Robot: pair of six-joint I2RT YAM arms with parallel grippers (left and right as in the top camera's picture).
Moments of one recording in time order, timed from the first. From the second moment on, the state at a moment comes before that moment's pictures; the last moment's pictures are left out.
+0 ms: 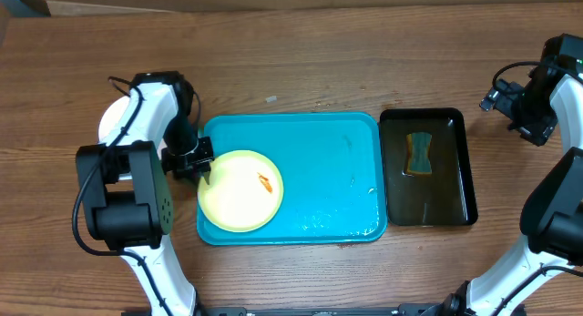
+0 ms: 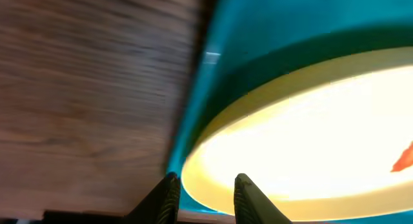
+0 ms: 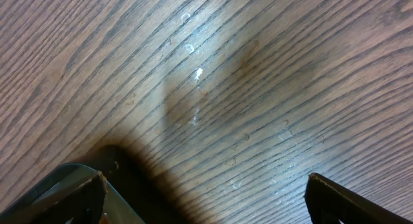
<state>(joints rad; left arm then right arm) 0.04 2.07 1.49 -1.38 0.08 -0.24 -0.36 2.00 1.62 -1.00 -0.04 0.31</state>
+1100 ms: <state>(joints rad) -0.30 2.07 1.60 -1.28 0.16 -0.34 -0.36 2.00 1.62 -1.00 -0.04 0.31</state>
